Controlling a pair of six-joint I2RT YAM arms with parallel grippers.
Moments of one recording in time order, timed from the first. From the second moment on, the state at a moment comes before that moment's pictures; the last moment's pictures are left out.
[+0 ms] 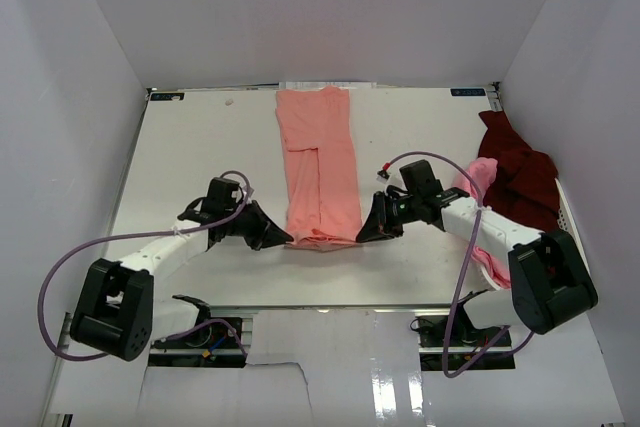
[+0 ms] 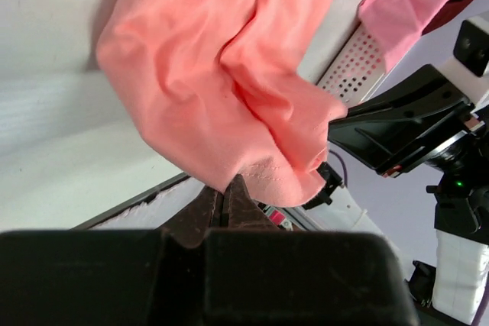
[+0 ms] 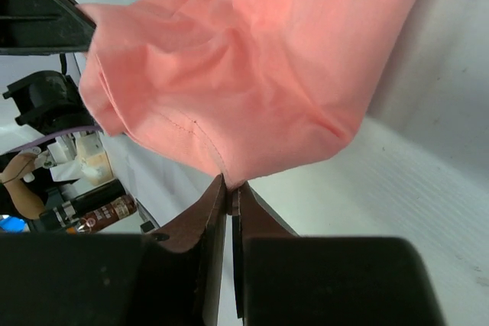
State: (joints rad) left arm -0.34 1.22 0.54 -0.25 0.67 -1.13; right arm 0.48 1.35 0.71 -0.33 -0.72 0.58
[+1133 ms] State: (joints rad) left arm -0.20 1.78 1.24 -0.38 0.64 -0.88; right arm 0.35 1.83 1.40 -0.49 -0.75 0.41
